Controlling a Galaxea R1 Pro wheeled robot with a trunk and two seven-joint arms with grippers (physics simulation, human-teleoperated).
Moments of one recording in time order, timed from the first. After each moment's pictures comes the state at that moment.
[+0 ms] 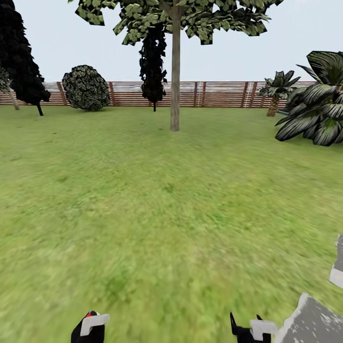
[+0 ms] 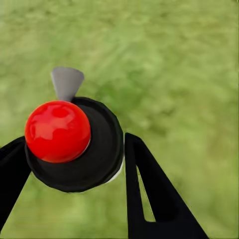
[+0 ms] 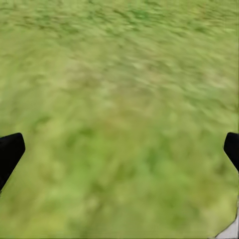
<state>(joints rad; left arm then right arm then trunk) -0.24 0.02 0.13 -0.44 -0.06 -0.42 0.05 -0.21 -0.03 -0.07 -0.43 0.00 -0.60 -0.01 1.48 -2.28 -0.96</state>
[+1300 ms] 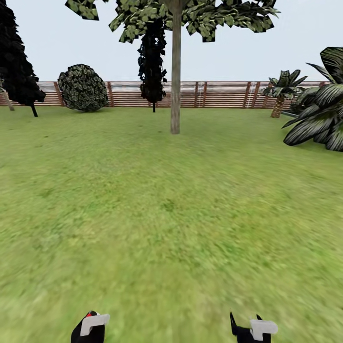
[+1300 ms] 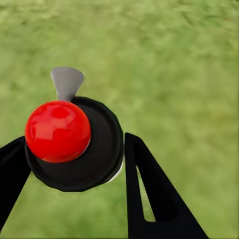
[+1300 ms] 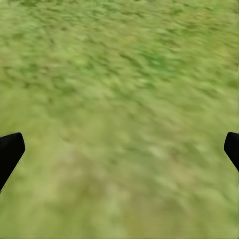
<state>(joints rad) -0.24 0.02 0.13 -0.44 -0.06 -0.42 0.05 -0.21 -0.03 -0.07 -0.43 0.00 -0.60 -0.01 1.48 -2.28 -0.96</state>
